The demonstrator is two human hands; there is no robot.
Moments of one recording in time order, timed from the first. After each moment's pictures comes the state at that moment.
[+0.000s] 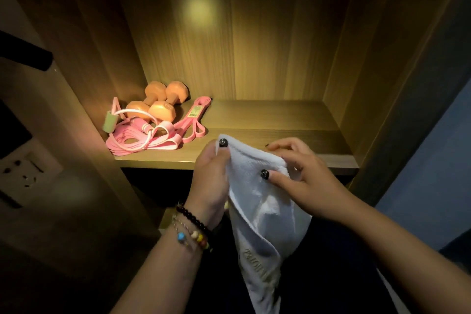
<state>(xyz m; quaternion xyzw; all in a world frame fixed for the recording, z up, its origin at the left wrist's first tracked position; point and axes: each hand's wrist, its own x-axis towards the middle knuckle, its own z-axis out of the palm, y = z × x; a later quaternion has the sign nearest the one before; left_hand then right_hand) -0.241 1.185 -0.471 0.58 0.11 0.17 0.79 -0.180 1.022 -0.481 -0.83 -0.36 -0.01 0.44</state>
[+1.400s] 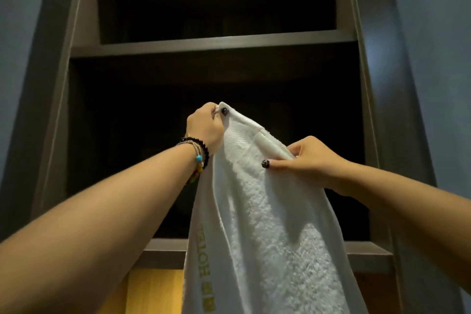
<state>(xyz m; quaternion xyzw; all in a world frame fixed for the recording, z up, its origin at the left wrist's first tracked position) -0.108 1.230 -0.001 0.76 -0.05 0.61 0.24 -0.102 1.014 -0.050 -0.82 -0.35 -0.26 0.38</state>
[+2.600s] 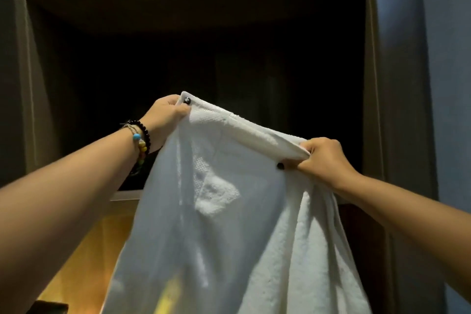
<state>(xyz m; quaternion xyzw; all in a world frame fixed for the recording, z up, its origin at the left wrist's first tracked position) -0.119 1.298 -0.064 0.78 -0.08 0.37 0.49 -0.051 1.011 -0.154 -0.81 -0.26 -0.36 0.38</state>
